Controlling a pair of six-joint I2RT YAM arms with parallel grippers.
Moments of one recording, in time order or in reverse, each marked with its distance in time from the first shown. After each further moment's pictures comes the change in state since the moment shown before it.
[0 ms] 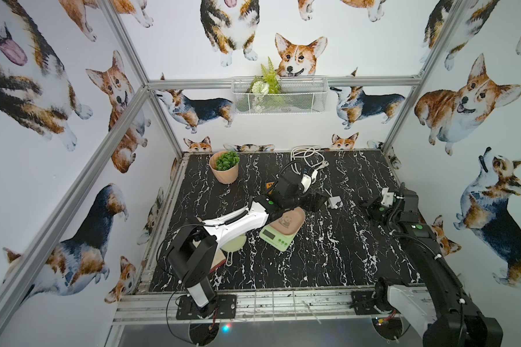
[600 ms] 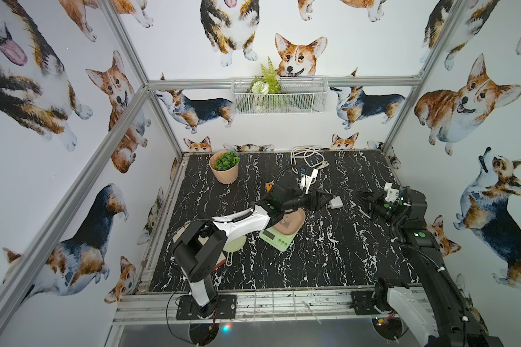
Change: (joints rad) left arm 0.003 0.078 -0.051 0.343 0.179 -0.183; right arm 0.012 -0.095 -0.018 0.201 -0.097 0.278
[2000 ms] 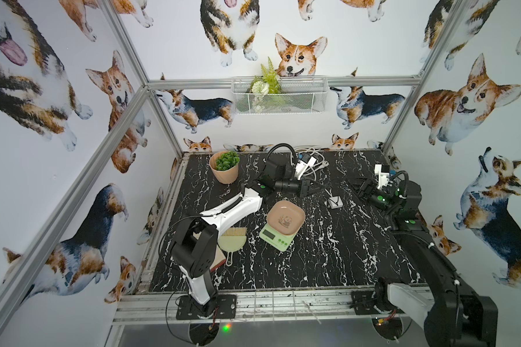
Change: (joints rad) left arm 0.139 -0.015 0.248 -0.409 0.432 0.150; right arm 0.006 0.251 0.023 0.433 -0.261 -0.381
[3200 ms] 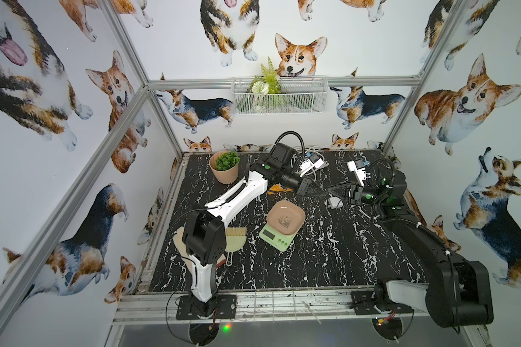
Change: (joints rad) left arm 0.023 0.153 0.357 -0.612 0.208 0.297; right arm 0.126 0.168 0.089 0.109 -0.423 -0.257
